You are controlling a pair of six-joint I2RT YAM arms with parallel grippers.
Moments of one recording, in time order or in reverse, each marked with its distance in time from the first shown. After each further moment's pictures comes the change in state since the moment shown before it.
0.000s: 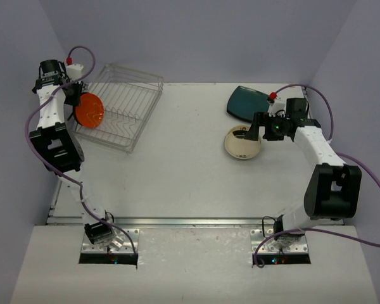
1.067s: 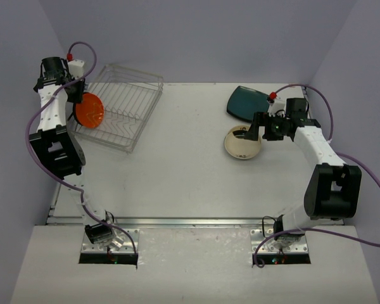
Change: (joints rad) left arm -0.032 -0.094 -0.072 0.031 -0.015 -0.064; right arm 0.000 0.000 0.000 0.002 -0.007 0.000
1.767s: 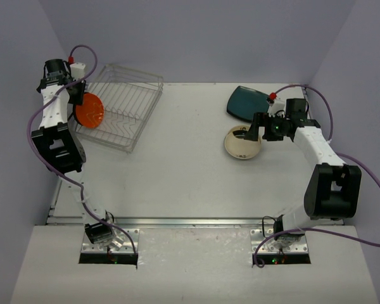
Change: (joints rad) left arm 0.000 0.061 0.028 0.006 -0.043 -0.010; right arm 0.000 0.000 -0.006 0.005 0.000 0.000
